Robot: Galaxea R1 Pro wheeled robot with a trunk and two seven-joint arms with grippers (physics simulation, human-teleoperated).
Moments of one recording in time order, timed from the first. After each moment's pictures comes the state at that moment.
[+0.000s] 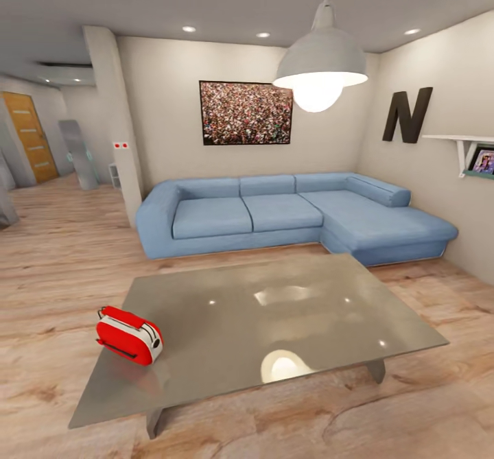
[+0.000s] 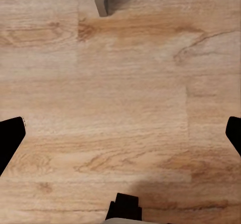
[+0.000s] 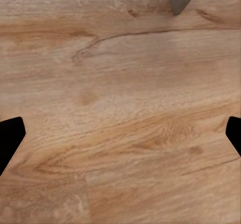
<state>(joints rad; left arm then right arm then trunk) -0.04 -0.01 0.02 -0.54 0.09 -0.03 0.16 -0.10 -0.22 0.00 -0.53 0.00 -0.08 0.00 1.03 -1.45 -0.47</state>
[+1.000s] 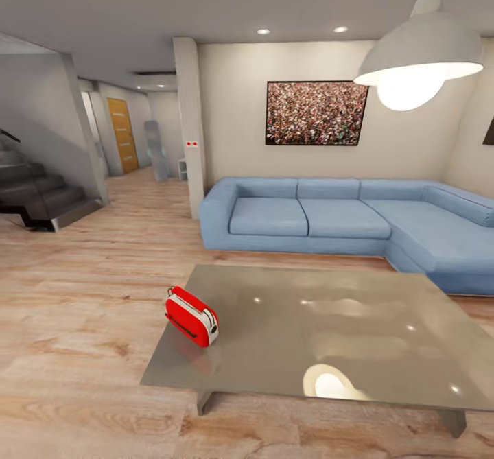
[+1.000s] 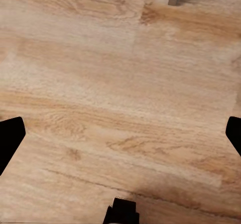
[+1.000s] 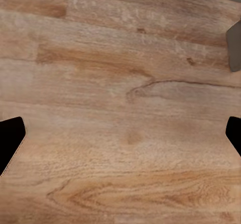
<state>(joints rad) -0.04 -0.01 0.02 -0.54 0.09 -0.05 0.16 -0.10 -0.22 0.00 -0.53 0.00 -0.08 0.00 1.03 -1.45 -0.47</state>
